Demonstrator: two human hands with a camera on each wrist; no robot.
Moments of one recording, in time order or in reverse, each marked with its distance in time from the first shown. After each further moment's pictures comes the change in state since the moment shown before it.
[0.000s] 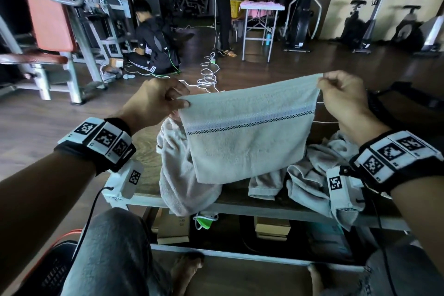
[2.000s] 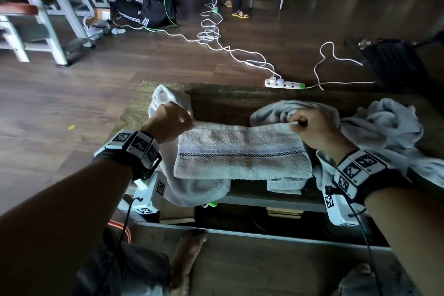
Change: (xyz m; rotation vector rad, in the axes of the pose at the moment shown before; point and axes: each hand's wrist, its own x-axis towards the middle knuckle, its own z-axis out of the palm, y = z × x) left_hand -0.002 -0.136 0.112 0.288 -0.254 -0.301; right_hand -0.029 0.172 0.104 -0.552 -0.581 -0.123
